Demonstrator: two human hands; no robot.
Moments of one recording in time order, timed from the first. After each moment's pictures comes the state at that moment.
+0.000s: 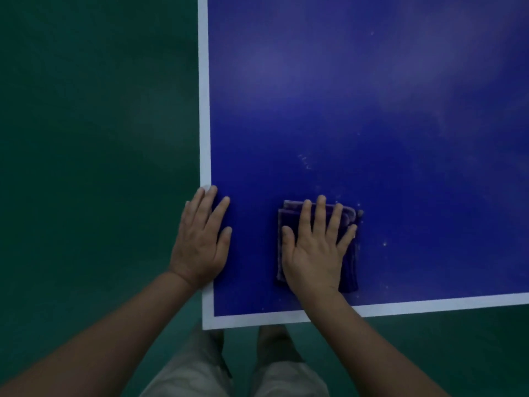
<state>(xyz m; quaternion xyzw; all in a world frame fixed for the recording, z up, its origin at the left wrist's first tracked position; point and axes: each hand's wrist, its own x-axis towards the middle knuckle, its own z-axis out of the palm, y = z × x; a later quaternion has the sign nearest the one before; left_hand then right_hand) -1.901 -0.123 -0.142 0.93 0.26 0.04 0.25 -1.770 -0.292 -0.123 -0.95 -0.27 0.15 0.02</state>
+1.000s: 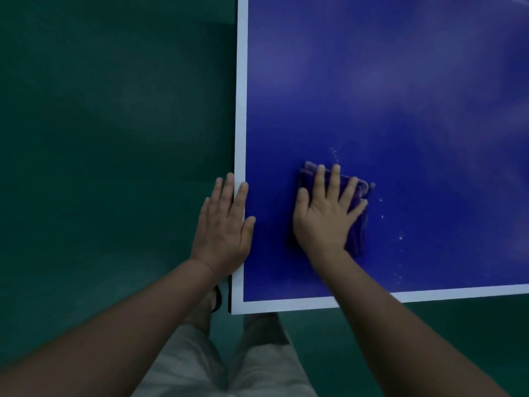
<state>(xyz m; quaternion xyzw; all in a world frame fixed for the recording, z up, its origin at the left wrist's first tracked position) -1.924 -0.115 -0.152 0.90 0.30 -0.02 0.32 -1.769 -0.224 -0.120 -0.97 -0.21 0.13 0.02</state>
